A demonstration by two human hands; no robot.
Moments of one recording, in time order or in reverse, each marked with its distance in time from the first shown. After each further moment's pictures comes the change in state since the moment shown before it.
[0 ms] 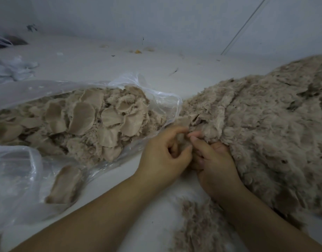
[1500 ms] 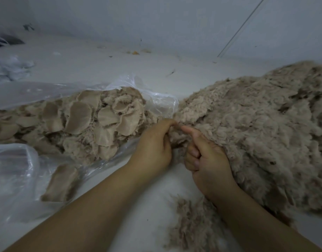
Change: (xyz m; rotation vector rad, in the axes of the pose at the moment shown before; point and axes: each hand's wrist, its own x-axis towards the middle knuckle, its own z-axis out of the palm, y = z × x) left_hand 0.019 -0.009 -0.008 0.334 0.039 0.170; right_hand 0.003 0.001 -0.009 -0.087 0.086 0.025
